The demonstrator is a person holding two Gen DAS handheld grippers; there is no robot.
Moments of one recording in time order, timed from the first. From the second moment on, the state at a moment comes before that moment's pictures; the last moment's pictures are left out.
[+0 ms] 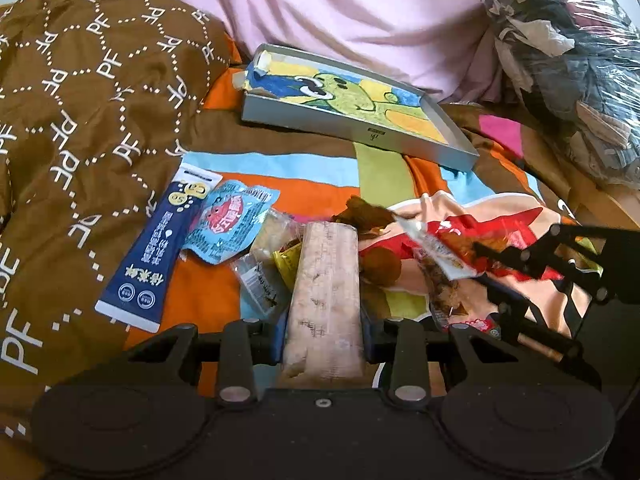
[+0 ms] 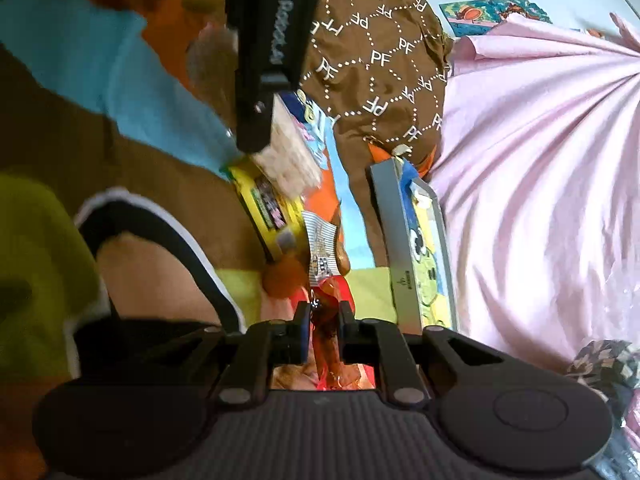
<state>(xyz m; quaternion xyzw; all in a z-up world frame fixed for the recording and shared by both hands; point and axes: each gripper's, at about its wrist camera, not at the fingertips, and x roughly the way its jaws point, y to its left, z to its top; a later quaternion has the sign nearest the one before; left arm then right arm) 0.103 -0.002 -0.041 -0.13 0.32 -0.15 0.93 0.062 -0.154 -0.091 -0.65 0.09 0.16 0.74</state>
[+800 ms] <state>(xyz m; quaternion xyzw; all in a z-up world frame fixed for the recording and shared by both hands) 0.263 -0.027 0.067 -0.13 0.19 -0.14 0.96 0.191 -0.185 0.004 -0.61 0.05 0.09 0.79</state>
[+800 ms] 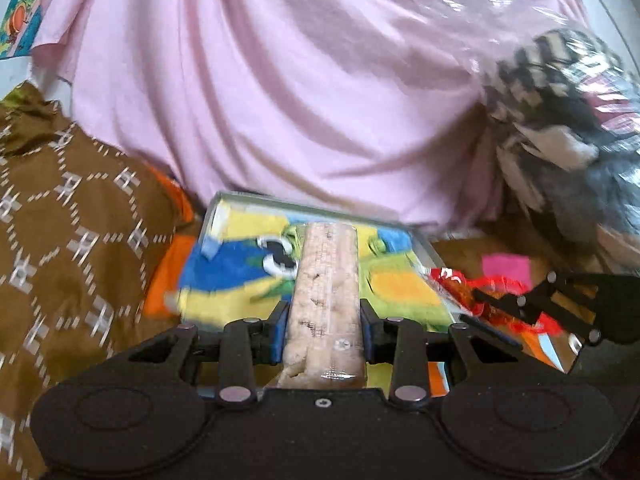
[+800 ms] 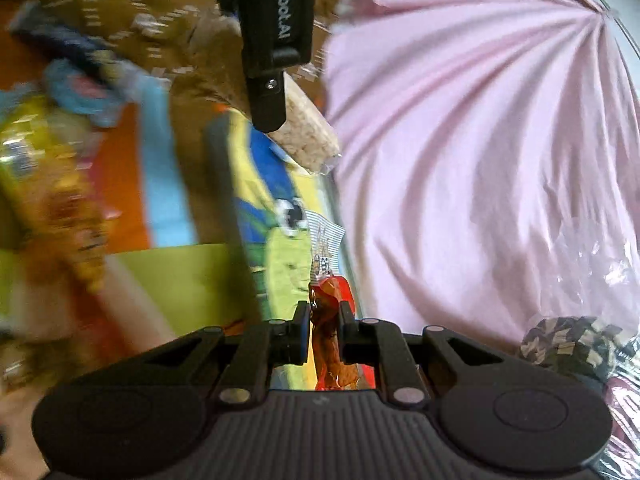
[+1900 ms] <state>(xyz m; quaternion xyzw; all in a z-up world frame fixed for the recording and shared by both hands) 0.398 -0.028 0.025 -0.14 0.30 -0.06 0.94 0.324 -0.172 0.012 -0.42 0.16 0.14 0.88</state>
